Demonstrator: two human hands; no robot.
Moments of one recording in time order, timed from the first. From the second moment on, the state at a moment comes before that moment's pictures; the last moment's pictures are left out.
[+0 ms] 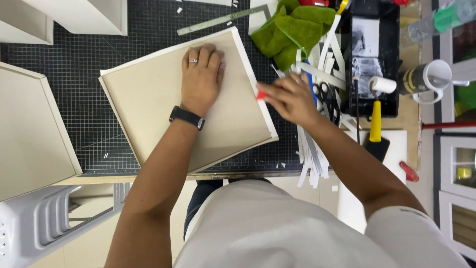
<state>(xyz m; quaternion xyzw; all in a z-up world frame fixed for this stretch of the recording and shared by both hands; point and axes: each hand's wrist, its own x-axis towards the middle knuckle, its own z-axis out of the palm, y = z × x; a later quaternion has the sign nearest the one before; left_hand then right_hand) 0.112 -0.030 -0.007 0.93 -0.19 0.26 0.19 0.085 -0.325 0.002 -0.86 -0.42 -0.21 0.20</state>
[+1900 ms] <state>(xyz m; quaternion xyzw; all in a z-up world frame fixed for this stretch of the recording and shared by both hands) 0.110 -0.038 -0.028 0.91 -0.22 0.24 0.25 0.063 -0.329 0.044 -0.85 -0.41 0.00 0.33</state>
